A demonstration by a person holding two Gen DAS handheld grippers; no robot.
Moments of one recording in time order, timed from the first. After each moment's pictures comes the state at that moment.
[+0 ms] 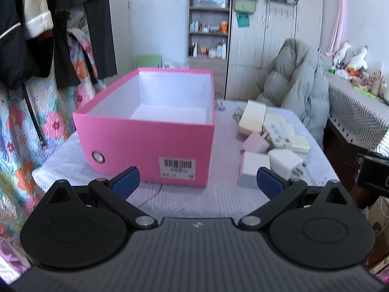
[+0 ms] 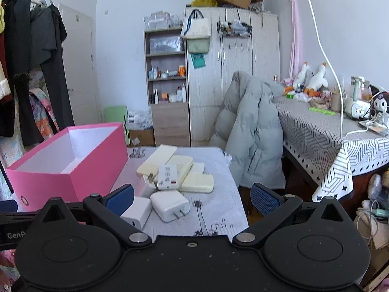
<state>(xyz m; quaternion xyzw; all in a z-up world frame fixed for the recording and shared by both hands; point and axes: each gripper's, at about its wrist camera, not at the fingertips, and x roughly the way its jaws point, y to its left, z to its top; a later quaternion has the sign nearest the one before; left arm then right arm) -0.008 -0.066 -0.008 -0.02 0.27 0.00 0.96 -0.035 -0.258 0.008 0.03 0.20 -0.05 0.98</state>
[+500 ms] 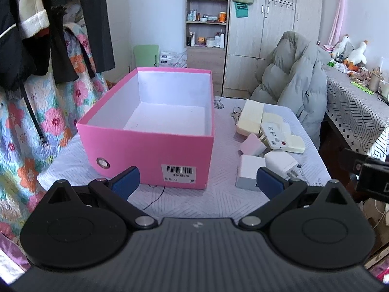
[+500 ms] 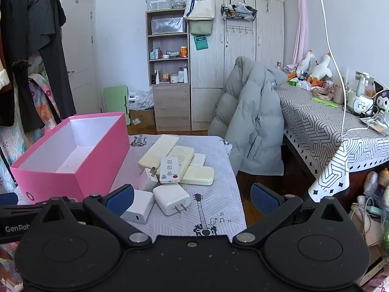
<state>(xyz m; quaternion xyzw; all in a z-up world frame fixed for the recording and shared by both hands) -0.006 -0.064 0.026 -0.01 0.29 -0.01 0.96 -0.029 -0.256 0.038 0.02 0.25 -0.05 0.97</state>
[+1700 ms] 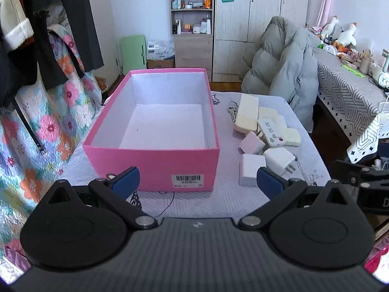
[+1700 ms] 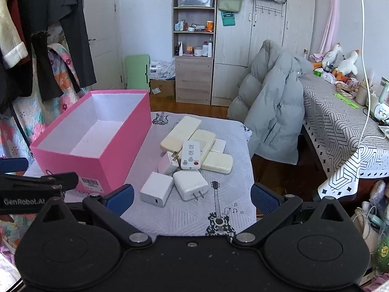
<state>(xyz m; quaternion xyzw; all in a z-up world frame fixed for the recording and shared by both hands) 0.016 -0.042 0.067 0.01 0.34 -0.05 0.94 -0.012 -0.242 0.070 0.00 0.33 0.01 0.94</state>
